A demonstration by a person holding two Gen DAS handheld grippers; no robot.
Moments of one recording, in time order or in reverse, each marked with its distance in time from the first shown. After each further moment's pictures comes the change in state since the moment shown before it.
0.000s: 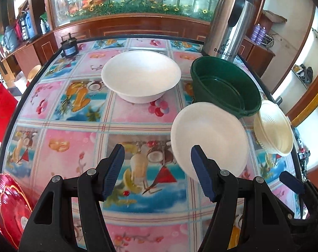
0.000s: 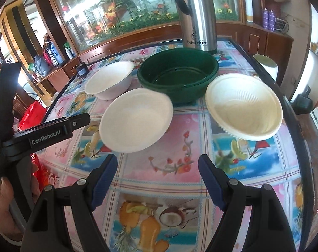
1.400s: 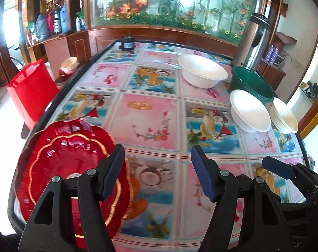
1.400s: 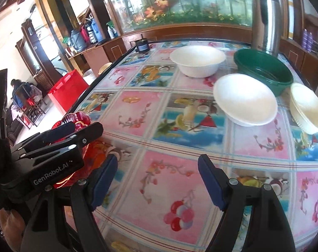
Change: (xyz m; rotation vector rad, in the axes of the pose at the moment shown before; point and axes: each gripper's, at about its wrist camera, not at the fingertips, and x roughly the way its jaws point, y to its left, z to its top) left arm -0.089 0.117 -0.108 -0.103 -0.120 0.068; right arm 0.009 0.149 -0.049 -0.180 0.029 0.144
